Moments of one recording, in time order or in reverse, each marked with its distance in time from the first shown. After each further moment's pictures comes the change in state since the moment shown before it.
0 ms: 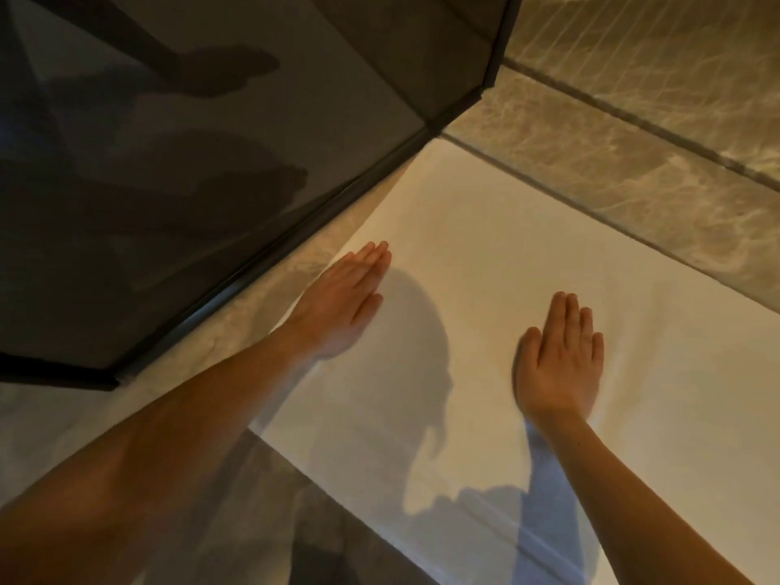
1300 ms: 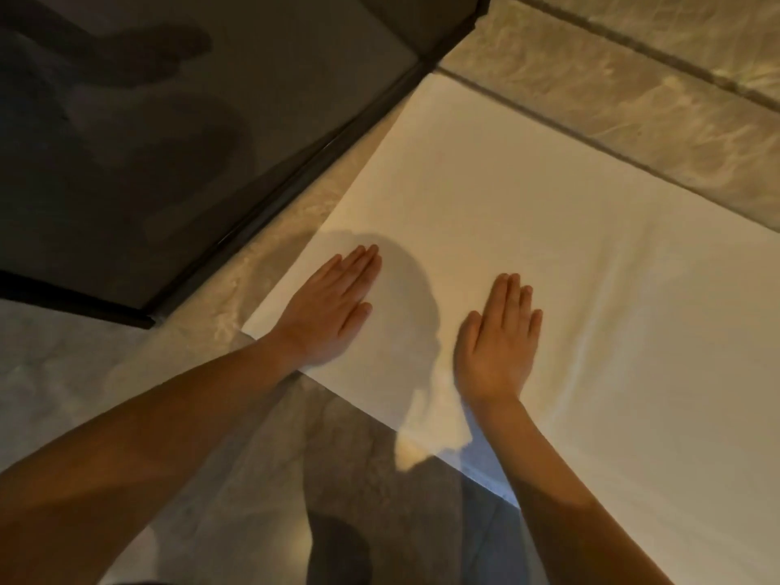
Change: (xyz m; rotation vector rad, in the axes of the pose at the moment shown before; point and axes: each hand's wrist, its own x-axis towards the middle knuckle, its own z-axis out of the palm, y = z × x) left_hand -0.099 0.018 0.006 0.060 -0.115 0.098; right_hand -0.107 -0.057 0.010 0.096 -0.014 0.005
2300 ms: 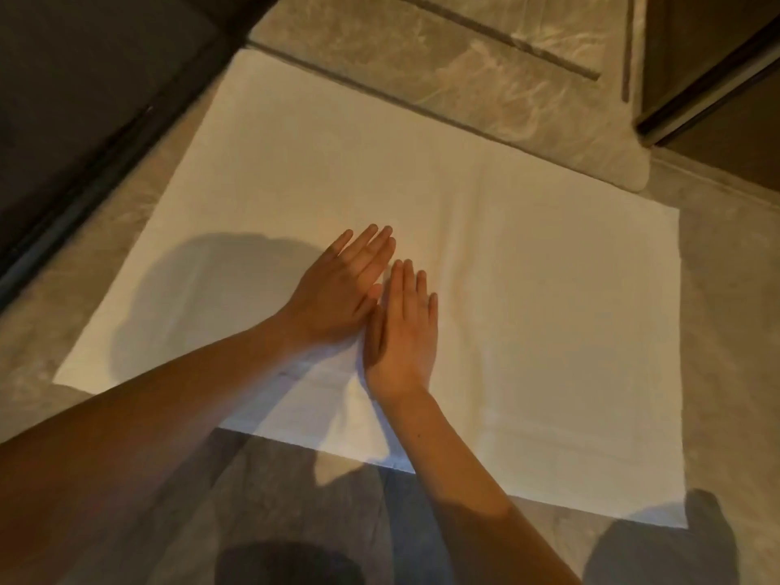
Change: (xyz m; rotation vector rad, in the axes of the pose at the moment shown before) left_hand 0.114 0.148 -0.010 -0.087 0.115 0.299; right_hand -0.018 0.041 -0.035 0.075 0.018 0.029
